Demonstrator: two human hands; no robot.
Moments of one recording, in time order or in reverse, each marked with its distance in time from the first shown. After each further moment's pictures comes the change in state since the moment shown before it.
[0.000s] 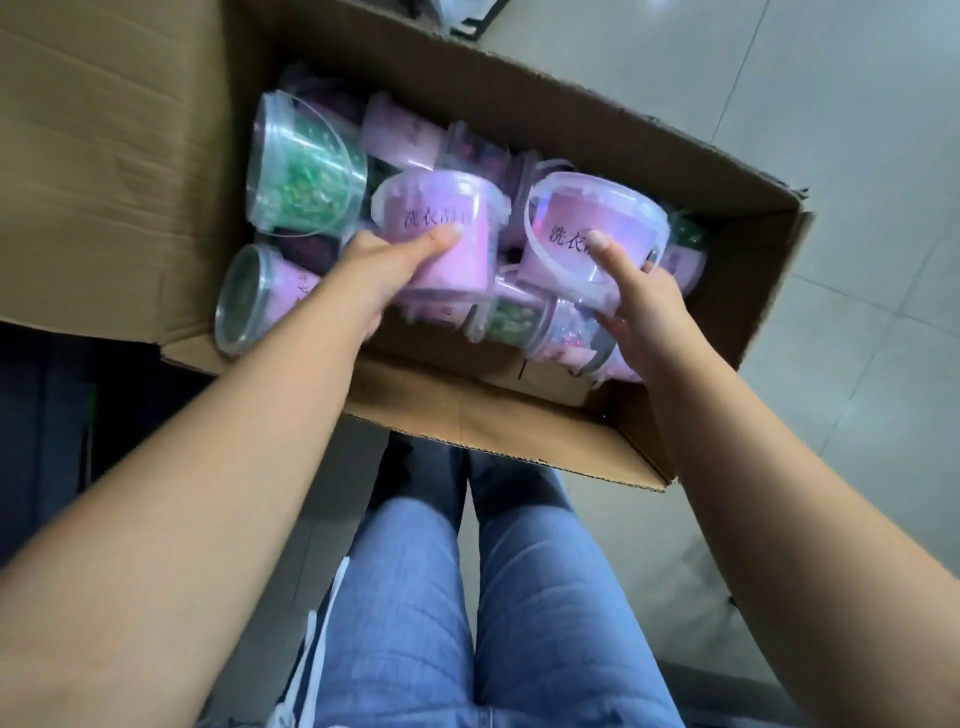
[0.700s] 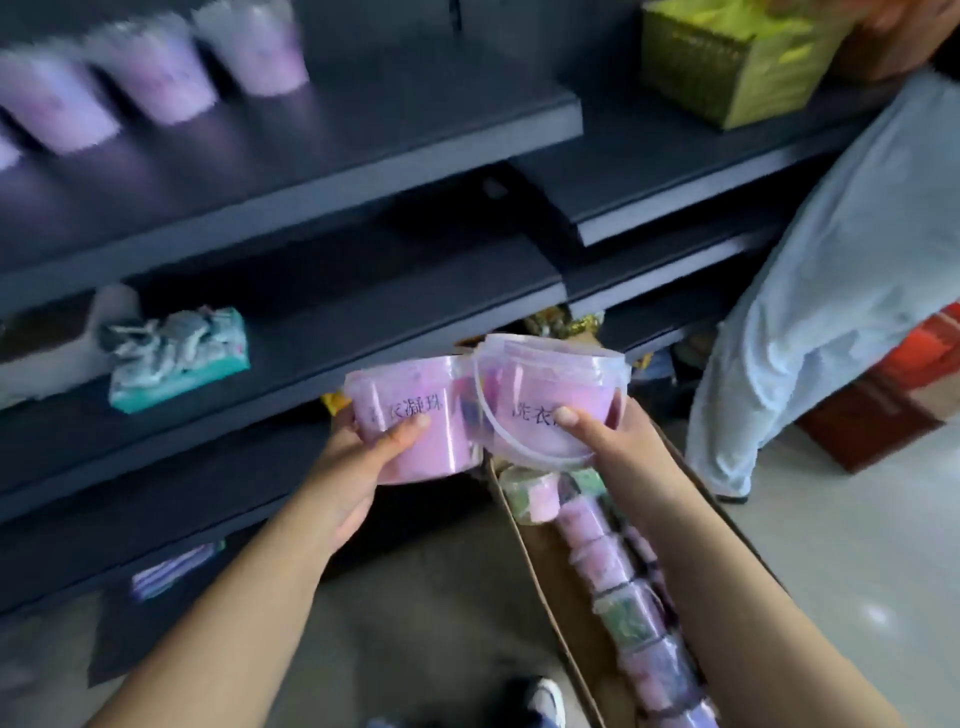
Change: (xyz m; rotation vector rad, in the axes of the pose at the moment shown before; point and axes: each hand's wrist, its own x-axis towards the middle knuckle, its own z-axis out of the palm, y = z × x) left_hand -0.409 -0.080 -0.127 -0.790 0.574 0.726; right_hand -0.318 -0.144 0.115 -0.335 -1.109 -0.739
